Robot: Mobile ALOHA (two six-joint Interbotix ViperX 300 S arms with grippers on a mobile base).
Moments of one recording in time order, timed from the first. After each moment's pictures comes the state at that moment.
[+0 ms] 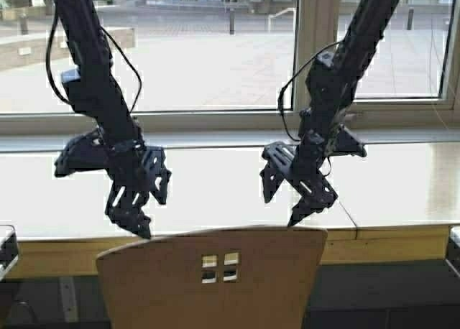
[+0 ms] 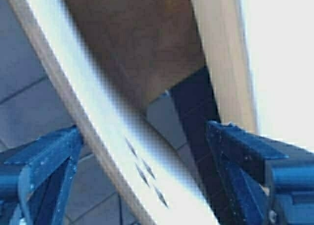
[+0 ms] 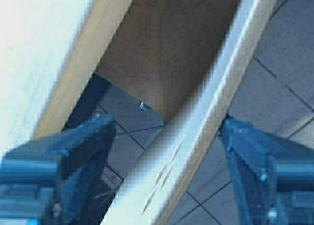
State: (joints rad) left arm -0.42 0.64 0.54 -0.74 -0.23 -0.90; right arm 0.43 0.77 0.26 1.14 0.01 0.09
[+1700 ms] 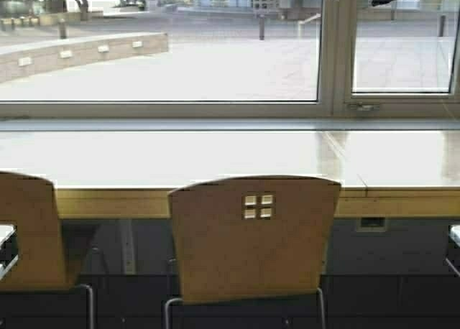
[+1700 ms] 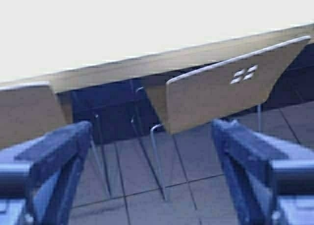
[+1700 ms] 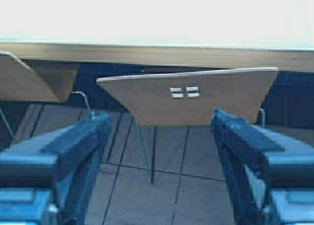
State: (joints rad) left arm -0.16 -1.01 1.11 -0.20 0.27 0.26; right arm 0.36 -0.47 0.85 0.08 0.08 0.08
